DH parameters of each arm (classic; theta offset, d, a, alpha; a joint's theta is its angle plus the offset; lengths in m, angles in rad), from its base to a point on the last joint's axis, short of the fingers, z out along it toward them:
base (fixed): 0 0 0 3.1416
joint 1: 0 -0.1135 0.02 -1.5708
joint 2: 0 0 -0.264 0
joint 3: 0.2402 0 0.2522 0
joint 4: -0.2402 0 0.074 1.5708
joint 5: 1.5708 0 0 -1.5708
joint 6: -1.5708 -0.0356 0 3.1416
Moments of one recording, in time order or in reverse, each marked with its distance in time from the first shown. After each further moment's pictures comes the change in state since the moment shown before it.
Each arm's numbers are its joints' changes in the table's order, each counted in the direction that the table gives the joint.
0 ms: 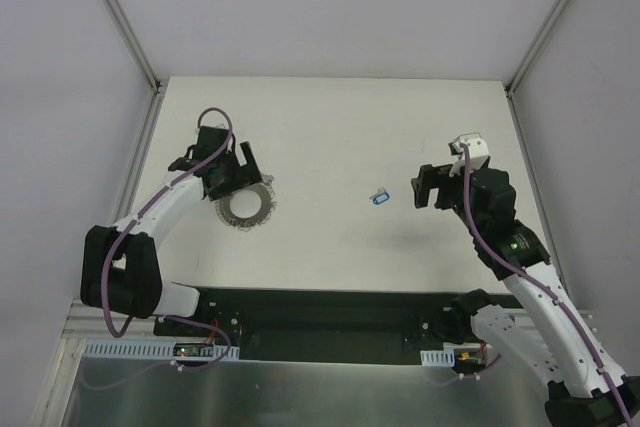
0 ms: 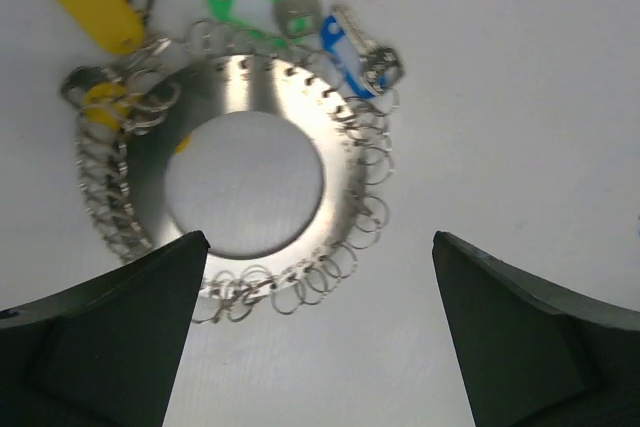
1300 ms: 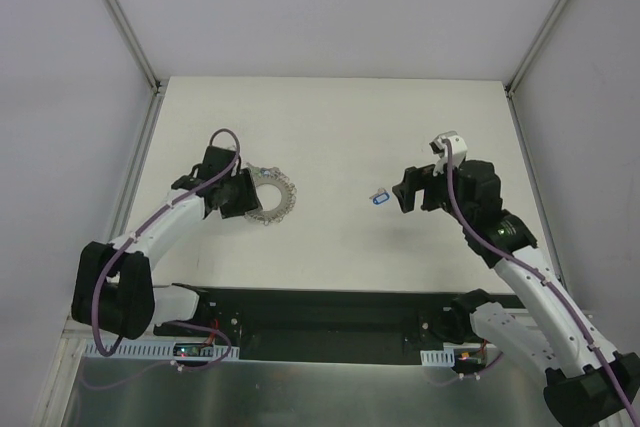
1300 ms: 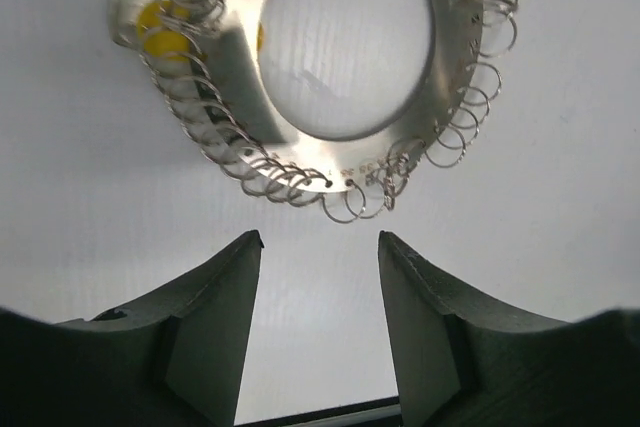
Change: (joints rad) left arm 0.061 0.104 -0.179 -0.034 0.055 0.003; right arm 0.000 -0.097 -0.008 0.026 -0.206 -0.033
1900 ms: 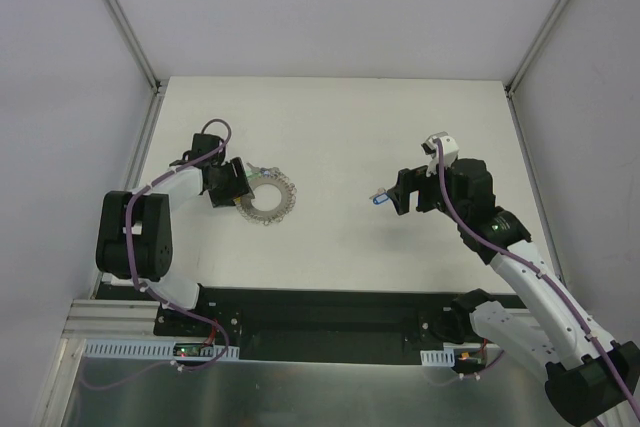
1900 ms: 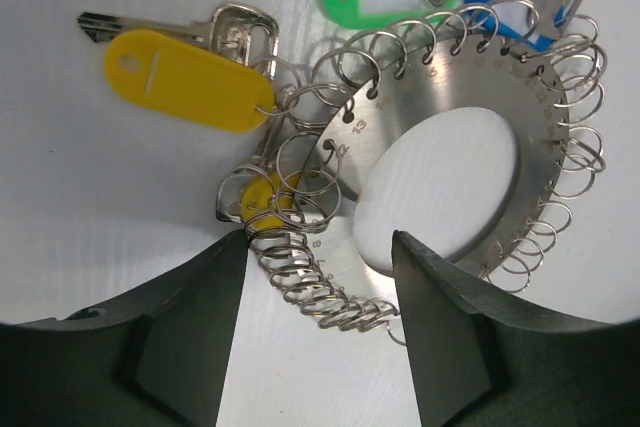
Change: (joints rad) left arm -0.225 -0.304 0.105 0.130 0.117 -0.140; right arm -0.028 -0.051 0.000 0.005 -0.024 0.000
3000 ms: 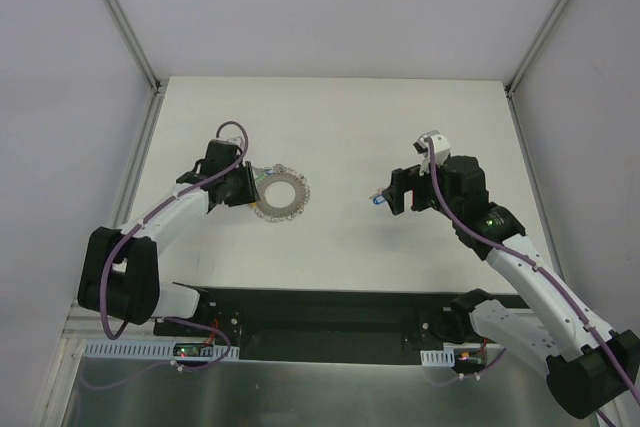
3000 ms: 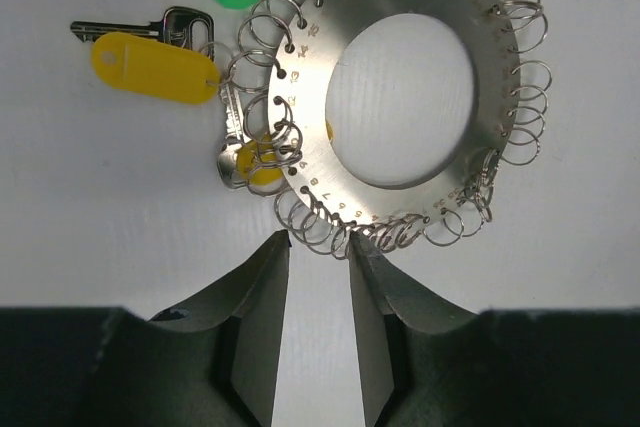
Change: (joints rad) left arm 0.200 0.248 -0.082 0.020 -0.091 0.006; right arm -0.037 -0.045 0.018 0.007 0.007 0.010
